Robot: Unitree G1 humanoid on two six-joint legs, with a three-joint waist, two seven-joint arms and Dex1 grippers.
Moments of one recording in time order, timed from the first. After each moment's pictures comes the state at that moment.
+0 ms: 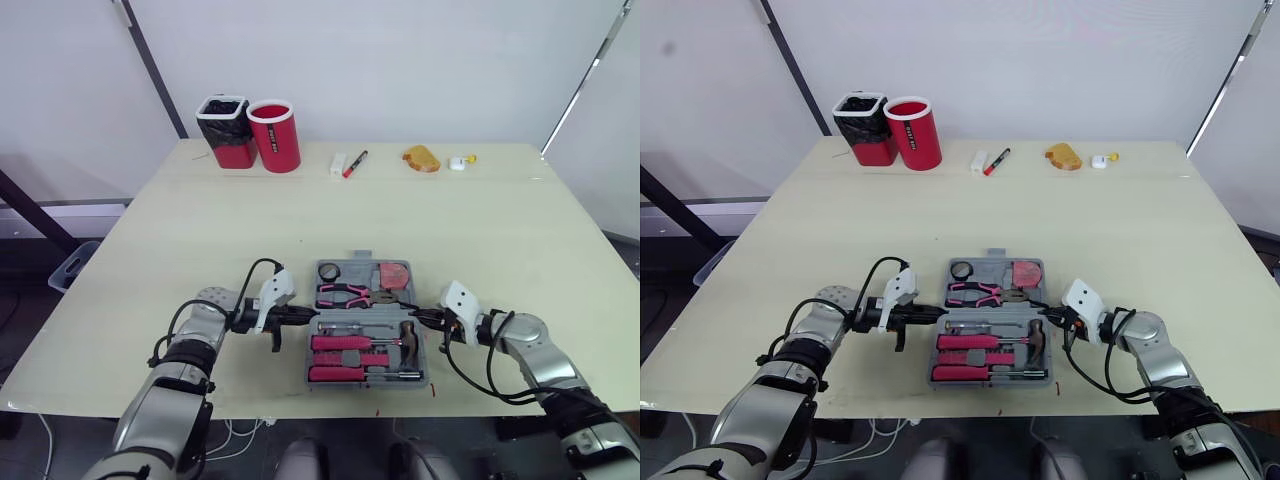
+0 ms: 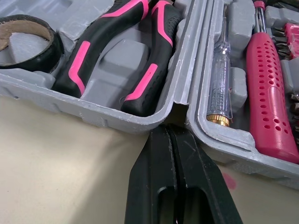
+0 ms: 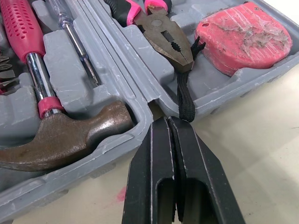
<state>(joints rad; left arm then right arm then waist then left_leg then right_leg) -0.65 0.49 -0.14 0.96 -0.03 -0.21 -1.35 -0.33 -0.47 0.18 0.31 0.07 0.06 0.93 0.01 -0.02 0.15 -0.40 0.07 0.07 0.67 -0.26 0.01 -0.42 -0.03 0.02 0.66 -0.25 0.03</state>
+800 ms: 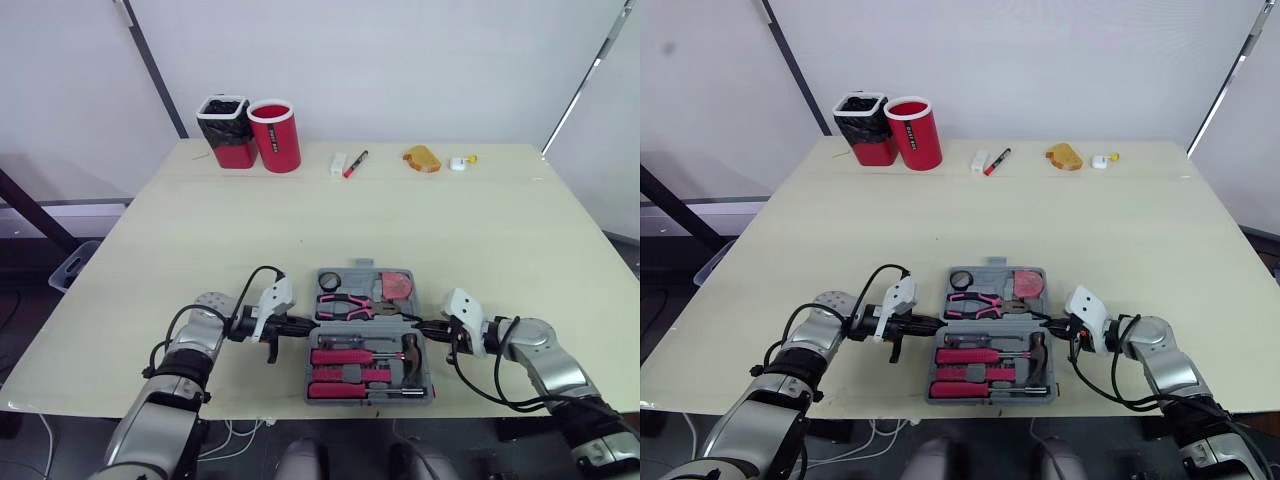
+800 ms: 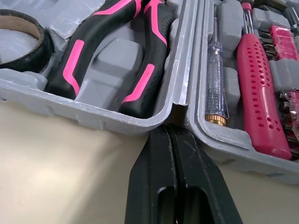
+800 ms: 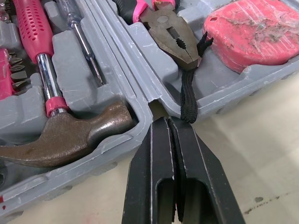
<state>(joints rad) -0.58 0.50 -0.15 0.81 -0.03 -0.11 -1.42 -0.27 -0.50 0.18 0.21 0.10 0.17 1.02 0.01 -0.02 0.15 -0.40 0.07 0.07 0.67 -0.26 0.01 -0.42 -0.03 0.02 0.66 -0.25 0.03</state>
